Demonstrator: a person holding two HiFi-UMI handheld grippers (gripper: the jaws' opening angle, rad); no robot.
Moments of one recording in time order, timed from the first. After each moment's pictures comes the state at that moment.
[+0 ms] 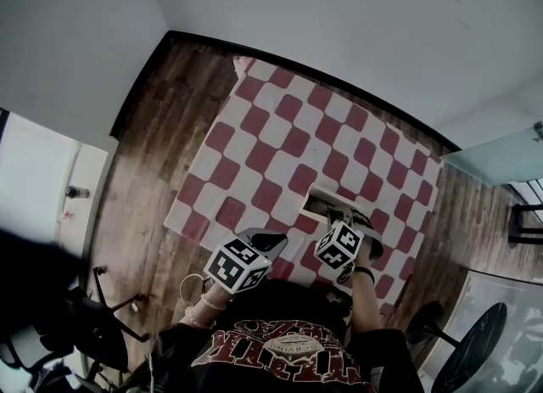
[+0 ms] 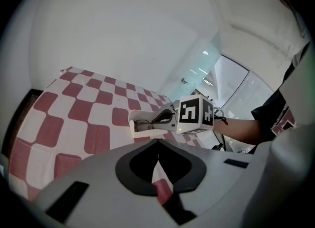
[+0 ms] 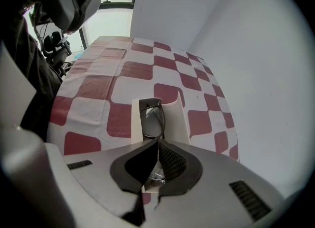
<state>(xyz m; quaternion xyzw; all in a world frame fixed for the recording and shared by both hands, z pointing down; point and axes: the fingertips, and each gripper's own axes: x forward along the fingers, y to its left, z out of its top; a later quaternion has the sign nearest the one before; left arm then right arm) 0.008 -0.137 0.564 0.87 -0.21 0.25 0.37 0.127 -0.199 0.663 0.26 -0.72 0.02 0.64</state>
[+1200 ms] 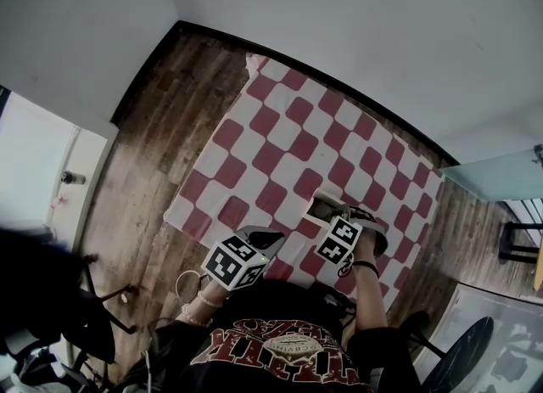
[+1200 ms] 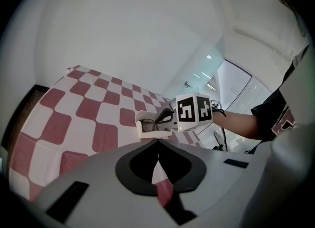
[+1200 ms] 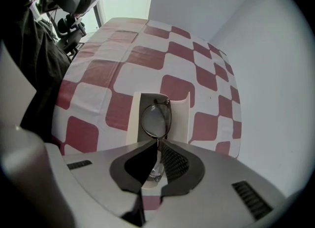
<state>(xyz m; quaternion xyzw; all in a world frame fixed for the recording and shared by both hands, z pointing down) -0.010 -0.147 0.570 0.86 -0.23 0.23 0.39 0.125 -0.209 0.669 0.16 -0.68 0.00 0.72</state>
